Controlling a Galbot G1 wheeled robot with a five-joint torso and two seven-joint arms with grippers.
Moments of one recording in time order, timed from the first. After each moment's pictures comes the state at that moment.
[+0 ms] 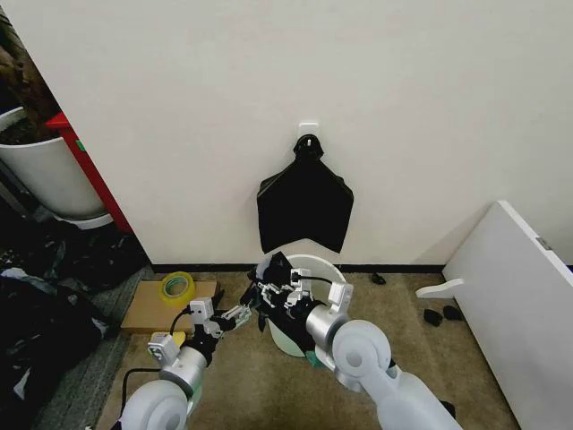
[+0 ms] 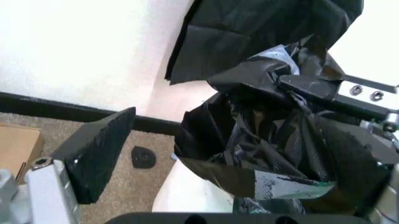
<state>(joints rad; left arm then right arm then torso) 1.47 -0.97 -0.24 -2.04 -0.86 -0.04 -0.13 -1.07 1.27 -0.04 1.99 1.03 -0.46 0.29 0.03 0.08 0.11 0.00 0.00</state>
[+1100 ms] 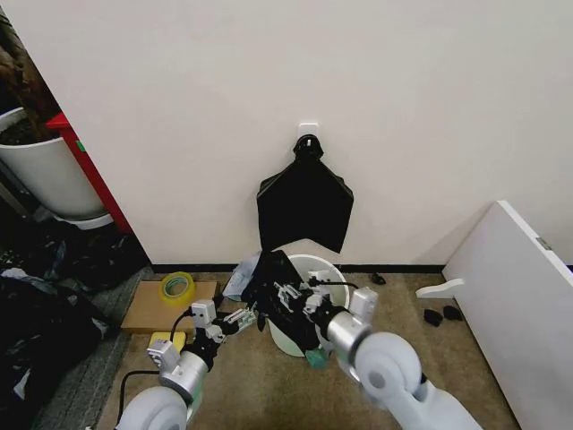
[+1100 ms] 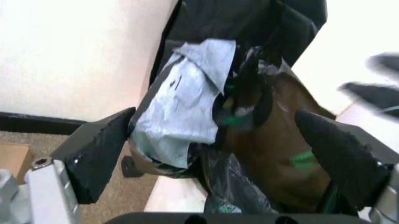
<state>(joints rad) 1.52 -0.96 -0.25 -2.11 -0.81 -0.05 -0.11 -1.27 1.14 0.09 2.22 0.79 -0.43 0.13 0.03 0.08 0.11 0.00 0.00</state>
